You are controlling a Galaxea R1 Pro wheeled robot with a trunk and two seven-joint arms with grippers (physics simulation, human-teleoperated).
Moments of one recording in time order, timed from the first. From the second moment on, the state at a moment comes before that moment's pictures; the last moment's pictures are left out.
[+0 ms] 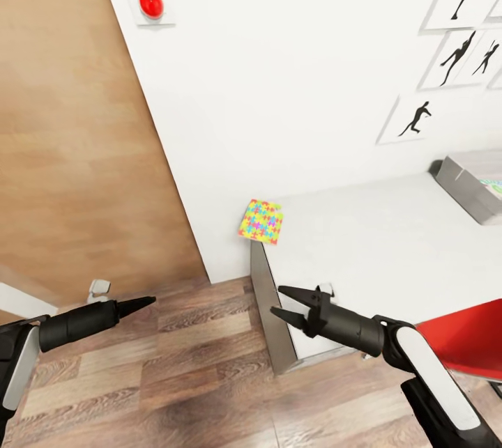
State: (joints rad) left arm -0.37 0.29 0.33 -1.38 0.23 0.92 -1.25; right arm -0.32 -0.21 0.18 -1.59 -1.64 1.05 0.21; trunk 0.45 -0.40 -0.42
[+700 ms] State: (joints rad) left arm -0.37 0.29 0.34 -1.38 0.23 0.92 -1.25; right arm -0.32 -0.17 0.20 -1.59 -1.53 0.96 0.22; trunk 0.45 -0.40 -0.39
